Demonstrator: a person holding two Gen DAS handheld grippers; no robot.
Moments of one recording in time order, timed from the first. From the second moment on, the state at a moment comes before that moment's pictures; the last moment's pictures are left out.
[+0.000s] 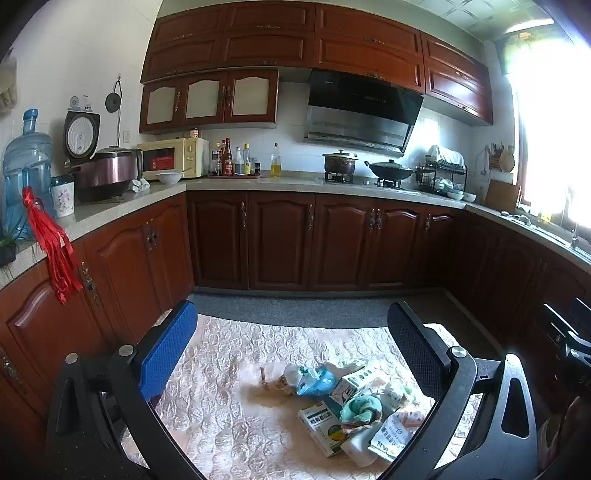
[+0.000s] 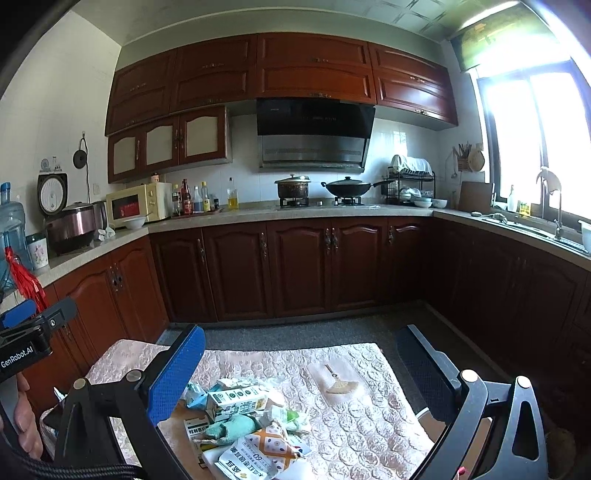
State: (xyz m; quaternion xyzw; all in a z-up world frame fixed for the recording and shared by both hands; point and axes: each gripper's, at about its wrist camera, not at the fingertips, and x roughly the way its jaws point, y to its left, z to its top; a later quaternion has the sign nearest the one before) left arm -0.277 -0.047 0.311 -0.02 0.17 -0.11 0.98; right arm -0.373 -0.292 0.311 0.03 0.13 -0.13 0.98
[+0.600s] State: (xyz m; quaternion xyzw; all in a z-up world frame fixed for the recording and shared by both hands) left arm -0.276 -0.047 0.305 -0.01 0.17 -0.10 0.98; right arm -0.373 -0.293 0.311 0.02 0.14 -0.13 0.98
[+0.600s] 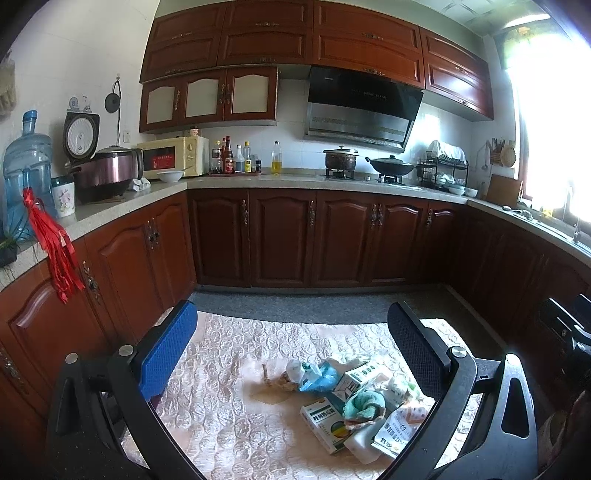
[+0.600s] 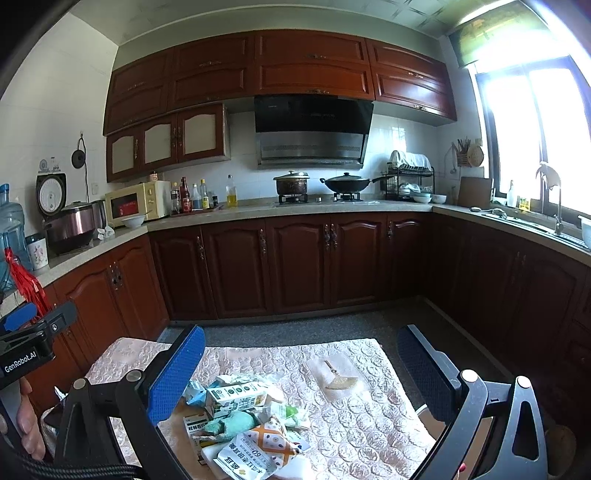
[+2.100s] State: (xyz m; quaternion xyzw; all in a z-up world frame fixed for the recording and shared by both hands) left arm -0.271 -0.052 0.297 -0.01 0.19 -0.10 0.98; right arm -0.368 -0.295 0.299 0.03 0.15 -0.14 0.98
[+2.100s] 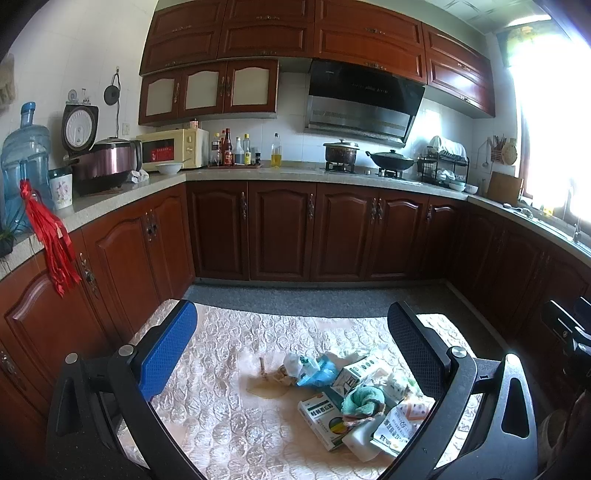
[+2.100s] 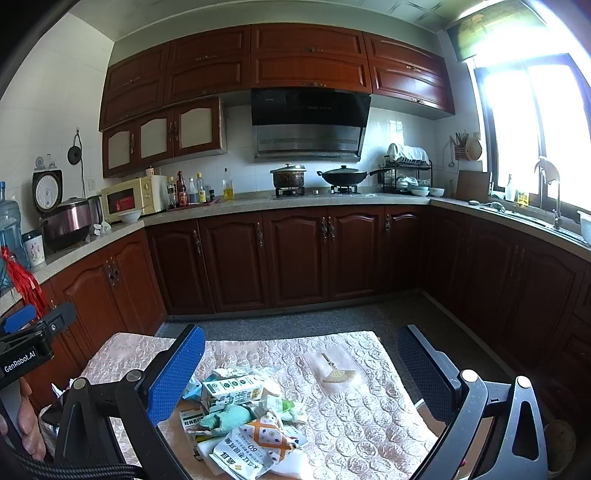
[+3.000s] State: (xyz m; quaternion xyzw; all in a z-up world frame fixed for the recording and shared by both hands) left arm -0.258 -0.061 0.273 -0.01 0.22 -0.11 0.97; right arm -0.353 -0.304 0.289 0.02 0.21 -0.14 0.97
